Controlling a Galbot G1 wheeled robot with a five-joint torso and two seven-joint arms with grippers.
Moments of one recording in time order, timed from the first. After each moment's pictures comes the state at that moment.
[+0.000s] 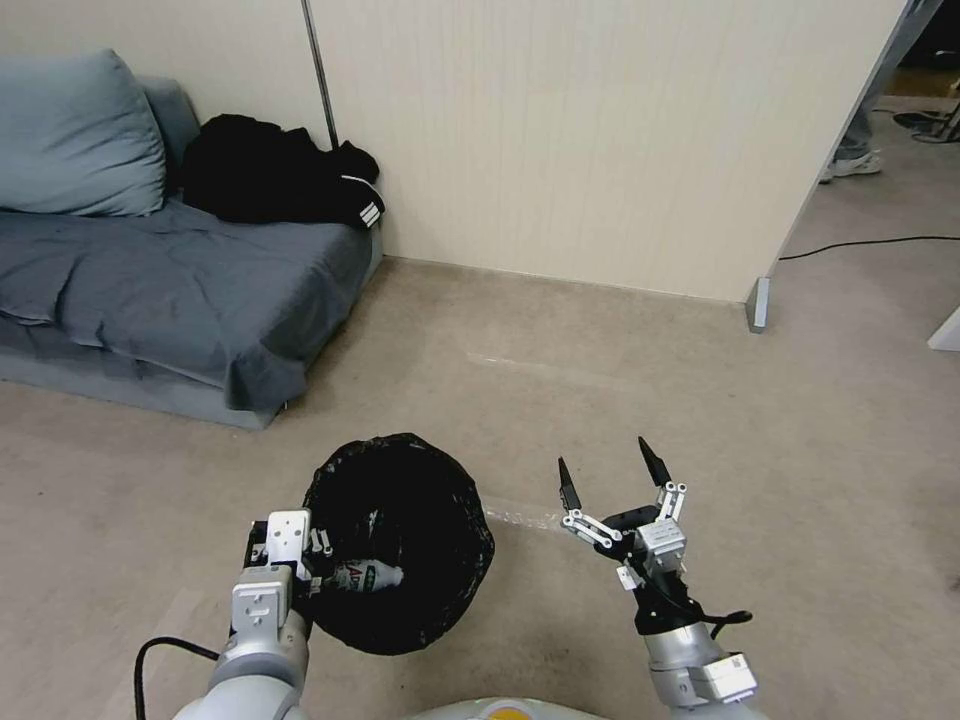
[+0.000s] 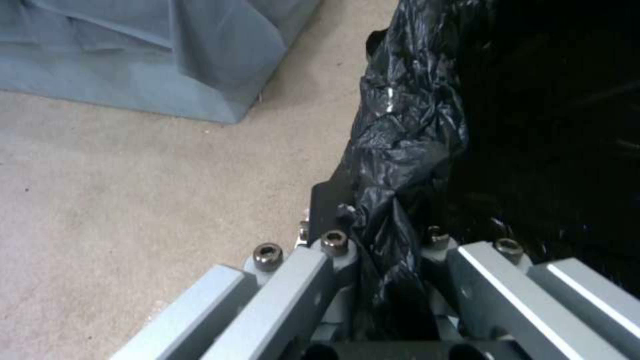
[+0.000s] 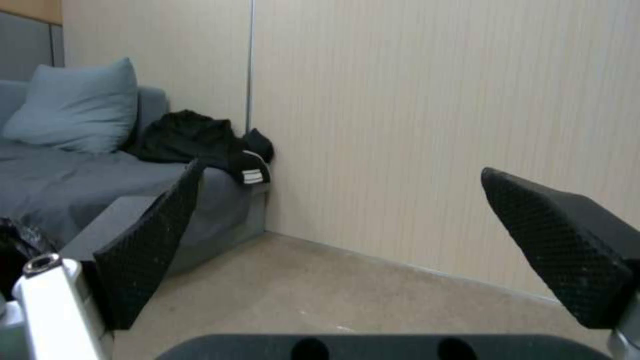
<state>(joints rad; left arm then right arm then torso) 1.83 -1.49 -0.48 -2.41 0.03 0.59 -0.24 -1.75 1.46 0.39 2.06 -0.03 0.49 -0.06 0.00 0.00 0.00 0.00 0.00</state>
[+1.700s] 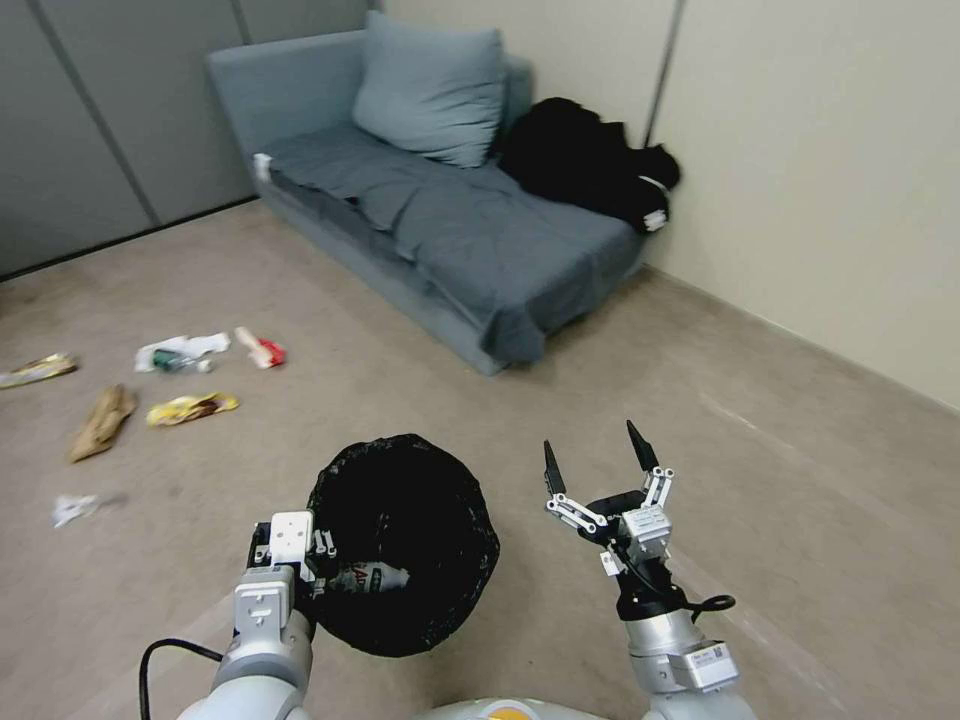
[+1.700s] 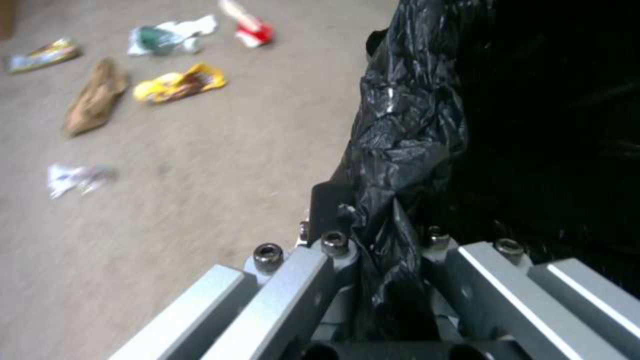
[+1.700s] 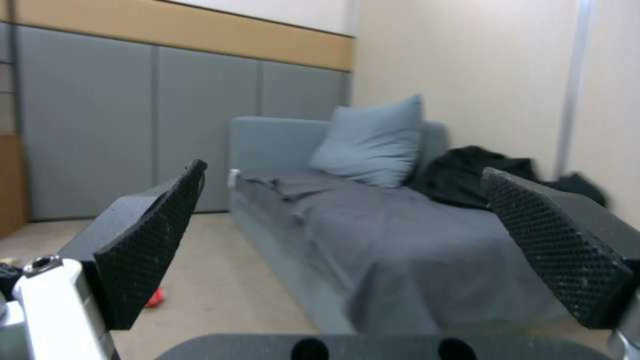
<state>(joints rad) 1.83 -1.49 -0.48 -2.41 0.01 0.60 -0.25 -1.71 1.47 0.33 2.08 -0.08 0.48 -0.03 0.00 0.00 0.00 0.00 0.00</state>
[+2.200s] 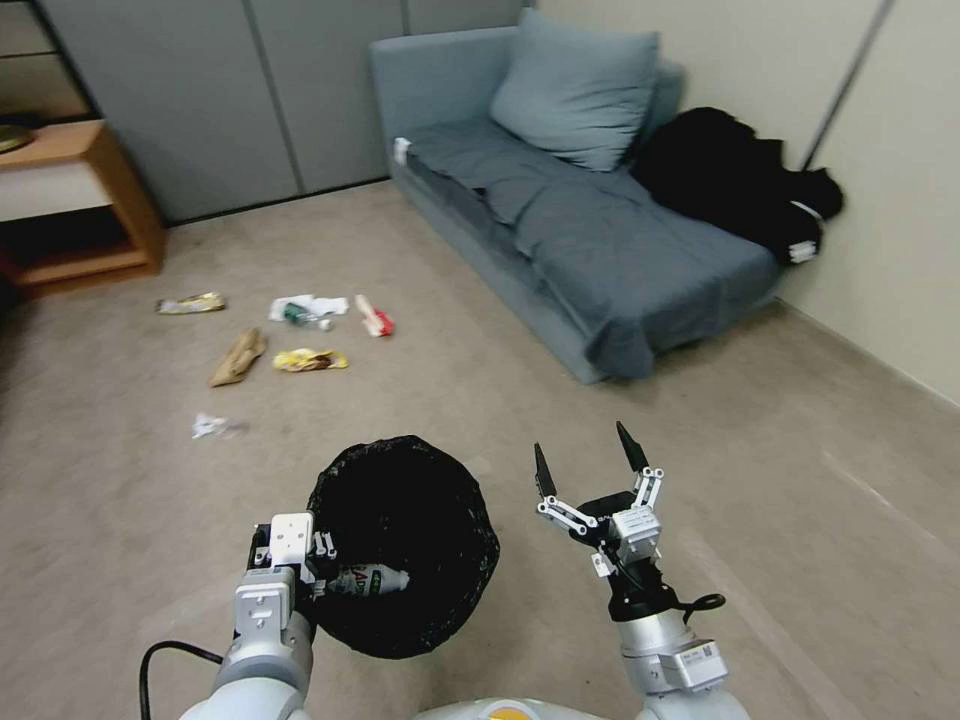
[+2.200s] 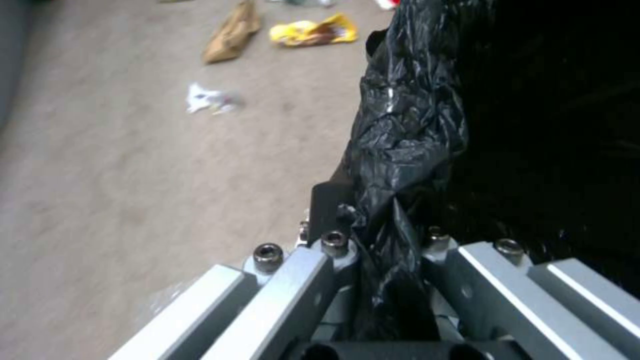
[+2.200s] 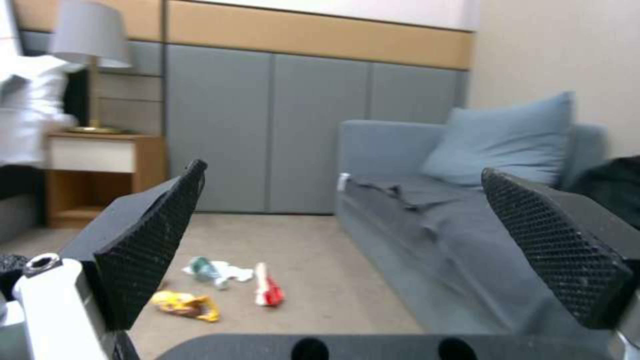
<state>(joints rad) 1.83 -1.50 -0.47 -2.41 0.01 0.59 -0.25 -1.71 1.47 0.32 2.07 -0.09 0.48 -0.04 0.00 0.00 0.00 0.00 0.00</state>
